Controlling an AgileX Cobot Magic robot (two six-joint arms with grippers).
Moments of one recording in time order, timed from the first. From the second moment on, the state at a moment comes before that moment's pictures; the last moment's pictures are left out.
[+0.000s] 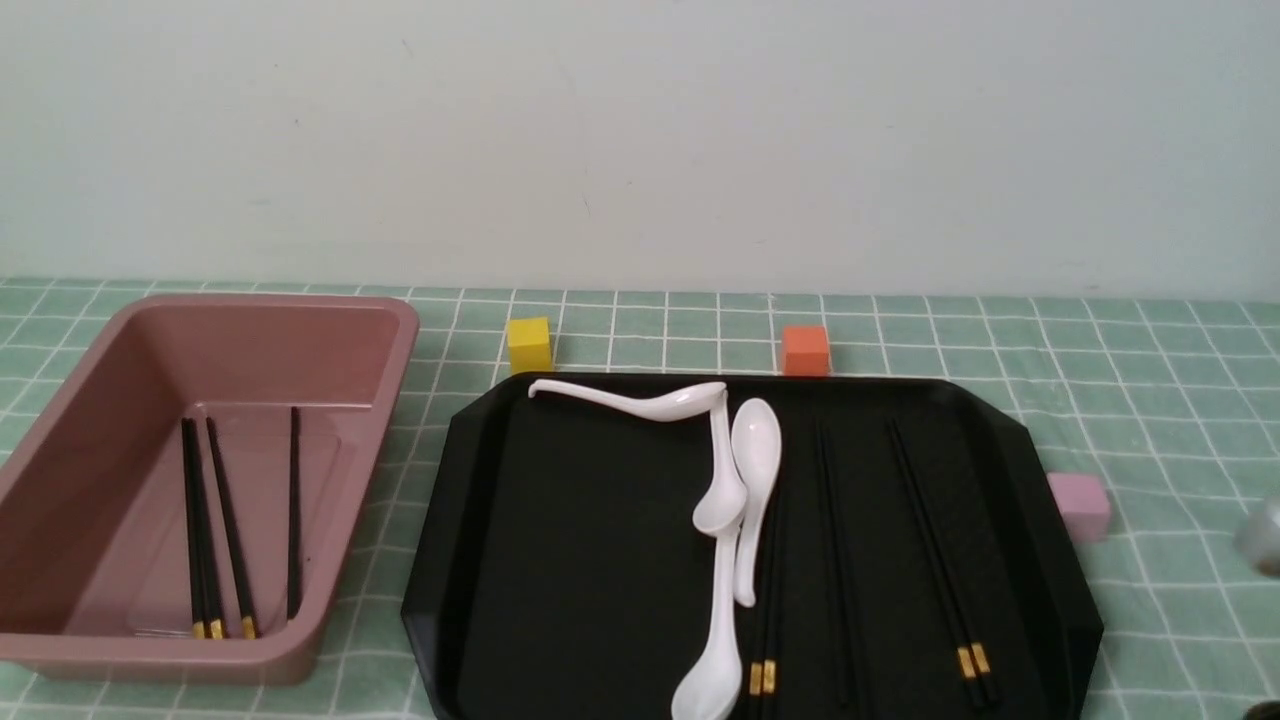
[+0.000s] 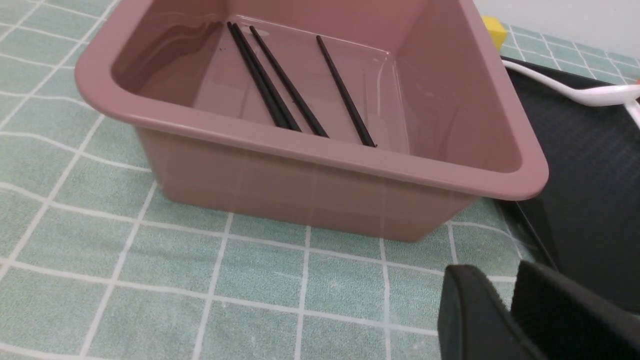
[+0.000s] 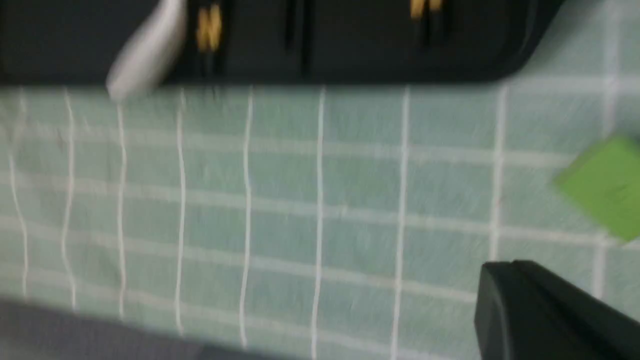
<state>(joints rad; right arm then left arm) 0.11 1.00 -0.57 0.46 0.93 -0.04 -0.08 -0.01 0.03 -0.04 0.38 -0.25</state>
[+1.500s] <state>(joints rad) 0.65 1.95 -1.22 0.04 0.70 0.70 -0.08 -0.01 0.03 -0.04 0.38 -0.25</state>
